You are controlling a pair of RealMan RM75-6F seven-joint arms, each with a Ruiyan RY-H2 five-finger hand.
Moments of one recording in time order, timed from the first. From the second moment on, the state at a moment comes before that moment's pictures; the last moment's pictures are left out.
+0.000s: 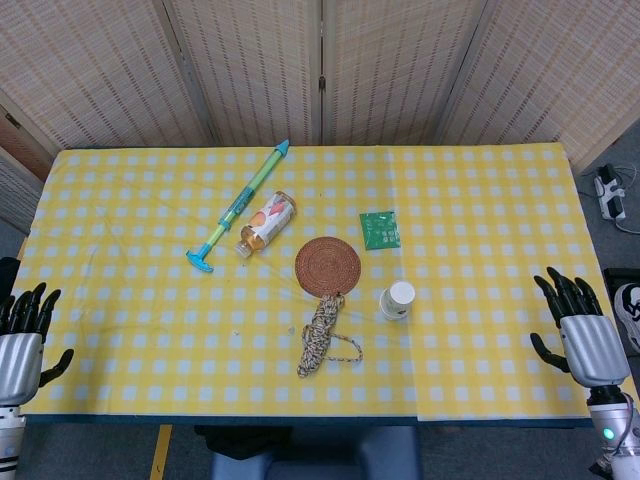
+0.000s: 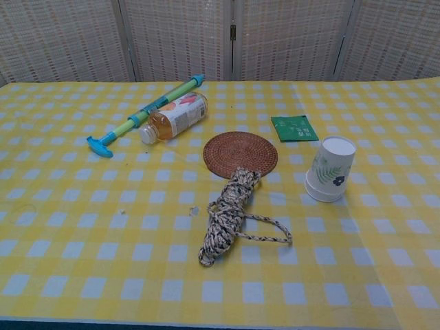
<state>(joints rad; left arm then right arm) -0.10 -1.18 -0.08 -1.59 1.44 1.51 0.25 0.12 -1.10 0.06 -1.63 -1.49 1.41 -0.02</state>
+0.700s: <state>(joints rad) -0.12 -1.18 -0.07 -1.58 1.47 1.49 0.23 0.19 -1.10 0.05 -1.66 -1.53 1.32 -0.02</state>
